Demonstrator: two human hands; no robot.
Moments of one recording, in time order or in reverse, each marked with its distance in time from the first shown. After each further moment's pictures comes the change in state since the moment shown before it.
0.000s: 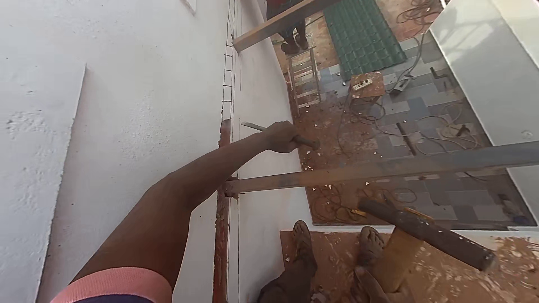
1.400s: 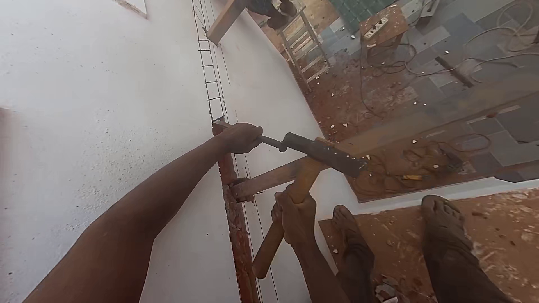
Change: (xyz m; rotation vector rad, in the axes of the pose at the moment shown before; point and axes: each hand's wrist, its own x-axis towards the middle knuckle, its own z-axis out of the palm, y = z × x) left_hand -0.065 -0.078 0.029 0.302 -0.255 0.031; right_hand 0.064 0.072 0.182 0.665 -0.377 -0.233
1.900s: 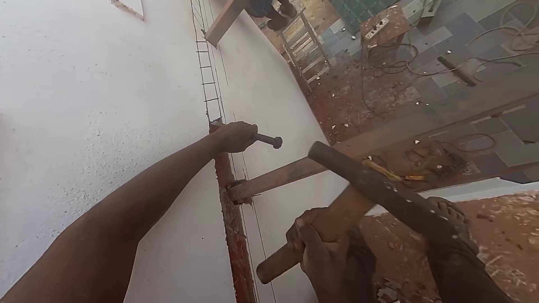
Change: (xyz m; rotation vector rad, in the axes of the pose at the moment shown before) left_hand 0.000 0.002 -0.015 0.025 -0.007 -0.045; right_hand -0.023 -0.008 -0.039 0.082 -0.097 -0.298
